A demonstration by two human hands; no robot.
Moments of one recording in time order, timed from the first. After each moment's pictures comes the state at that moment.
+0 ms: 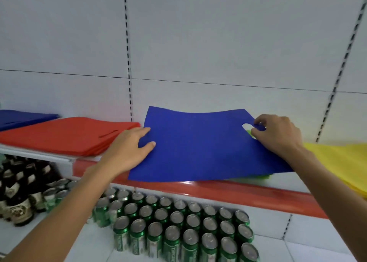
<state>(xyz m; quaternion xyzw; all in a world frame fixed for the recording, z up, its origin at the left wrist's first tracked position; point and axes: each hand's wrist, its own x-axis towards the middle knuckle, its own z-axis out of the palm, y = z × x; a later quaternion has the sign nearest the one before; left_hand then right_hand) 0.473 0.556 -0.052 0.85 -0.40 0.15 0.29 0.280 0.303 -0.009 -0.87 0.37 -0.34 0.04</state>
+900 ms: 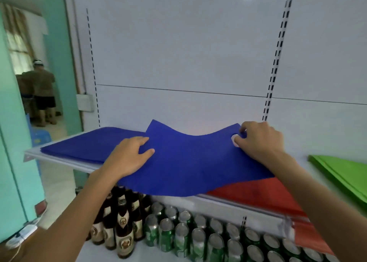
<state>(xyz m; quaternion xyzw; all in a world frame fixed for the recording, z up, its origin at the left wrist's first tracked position) 0.848 0.849 -0.060 0.89 -0.33 0.11 0.29 0.686 0.607 -0.007 -0.91 0.31 -0.29 -0.02</state>
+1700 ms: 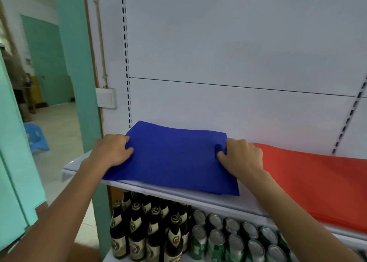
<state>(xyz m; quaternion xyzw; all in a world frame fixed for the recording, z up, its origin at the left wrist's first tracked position) 1.103 0.980 -0.052 0.95 -0.27 0.12 0.04 0.907 0.768 -0.051 -0.91 0.35 -0.22 -0.04</state>
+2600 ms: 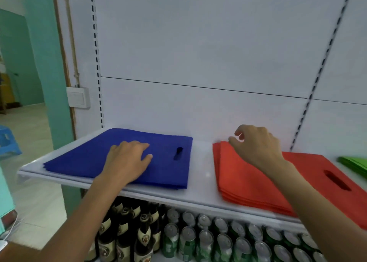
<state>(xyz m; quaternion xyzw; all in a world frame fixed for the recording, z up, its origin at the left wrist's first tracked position) 1.019 0.928 -0.059 0.91 -0.36 0.15 0.11 0.847 0.723 -0.013 -0.89 0.36 -0.29 0.00</state>
